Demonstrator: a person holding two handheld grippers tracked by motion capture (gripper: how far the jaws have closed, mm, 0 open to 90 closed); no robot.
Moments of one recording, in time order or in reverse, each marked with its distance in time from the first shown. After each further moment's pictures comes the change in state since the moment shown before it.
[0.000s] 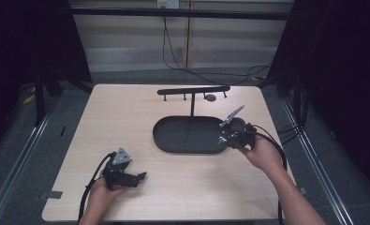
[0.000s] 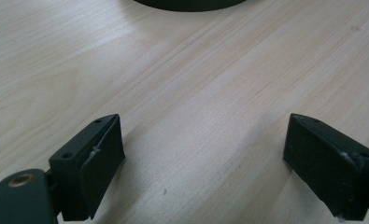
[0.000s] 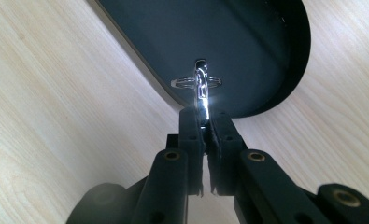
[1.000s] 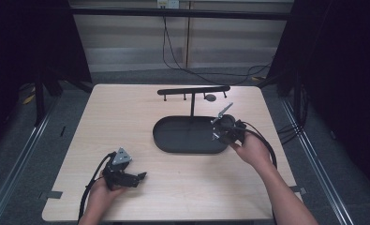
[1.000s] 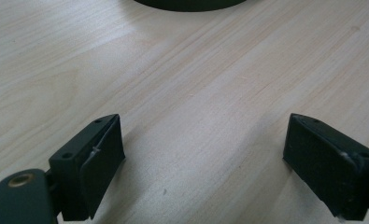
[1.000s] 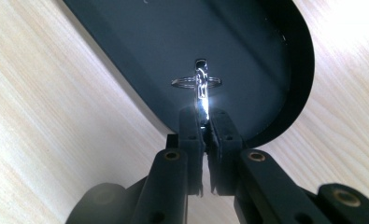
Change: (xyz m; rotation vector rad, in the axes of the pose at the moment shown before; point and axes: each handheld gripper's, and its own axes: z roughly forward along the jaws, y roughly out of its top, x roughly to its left) left arm 0.000 0.000 0.000 0.000 0.001 -0.001; right arm -0.001 0.023 0.024 0.010 -0.023 -0.016
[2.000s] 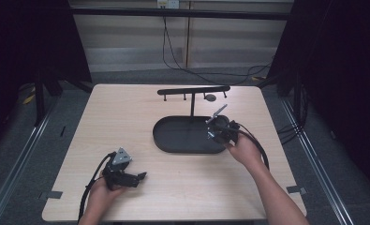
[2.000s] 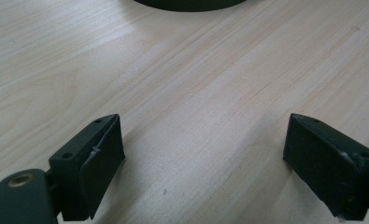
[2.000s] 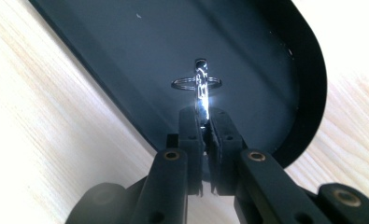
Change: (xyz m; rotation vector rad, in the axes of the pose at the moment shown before) left arm 0.000 0.000 0.000 0.000 0.000 0.000; right arm 0.003 0.009 0.025 -0.025 -0.011 0.028
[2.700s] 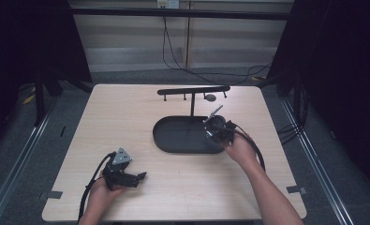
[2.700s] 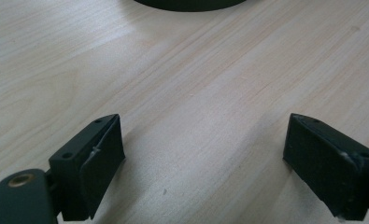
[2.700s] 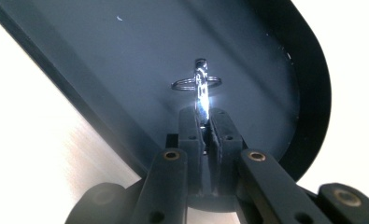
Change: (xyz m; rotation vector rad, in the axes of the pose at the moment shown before) left arm 0.000 0.000 0.000 0.000 -0.001 0.000; right arm -0.002 0.005 0.020 0.011 -0.036 0.016
